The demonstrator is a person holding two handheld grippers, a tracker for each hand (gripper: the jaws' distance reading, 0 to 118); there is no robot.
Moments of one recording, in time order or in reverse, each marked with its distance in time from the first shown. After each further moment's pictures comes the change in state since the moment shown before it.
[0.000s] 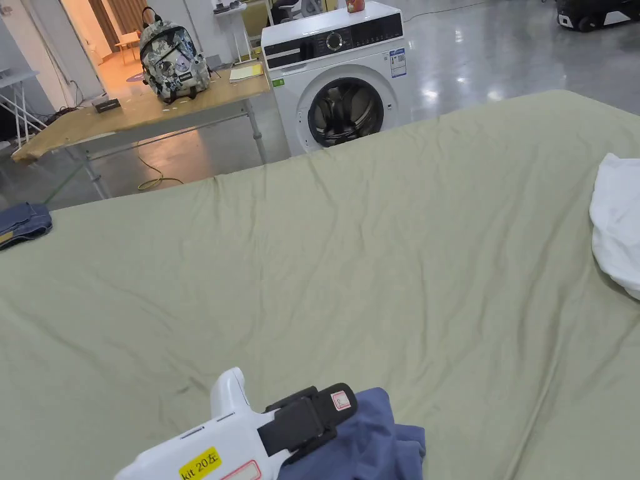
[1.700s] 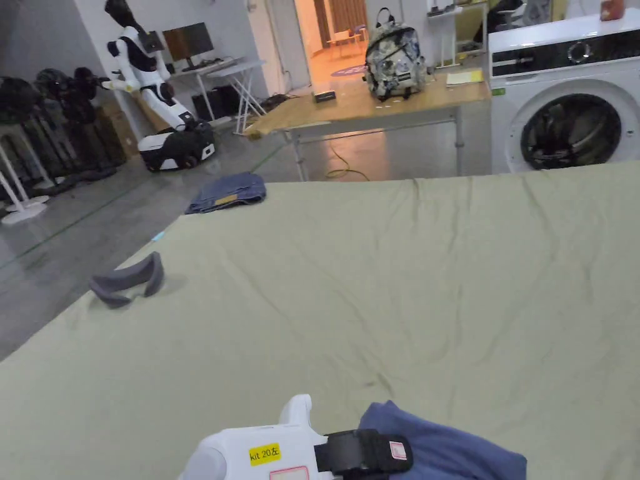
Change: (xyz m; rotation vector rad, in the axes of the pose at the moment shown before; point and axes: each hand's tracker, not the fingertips) left arm -0.115 0.049 0.154 0.072 0.233 0.190; right arm -0.075 0.012 -0.163 -0.329 0.179 0.229
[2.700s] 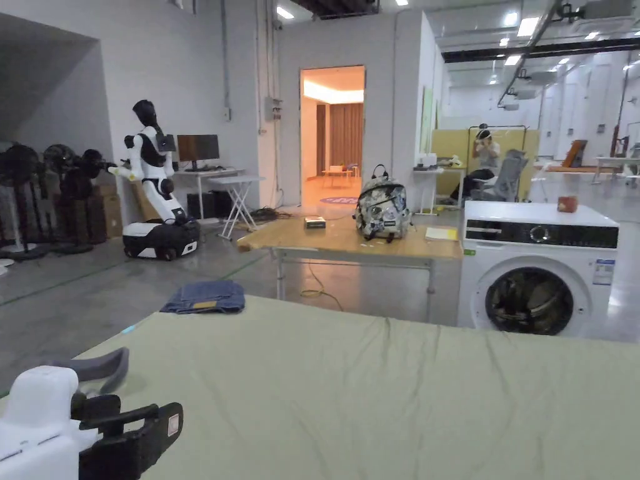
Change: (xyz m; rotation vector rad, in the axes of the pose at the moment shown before) left arm 0.141 0.016 0.183 0.637 0.430 -0.676; right arm -0.016 0.054 0.103 0.485 -0.164 0.168
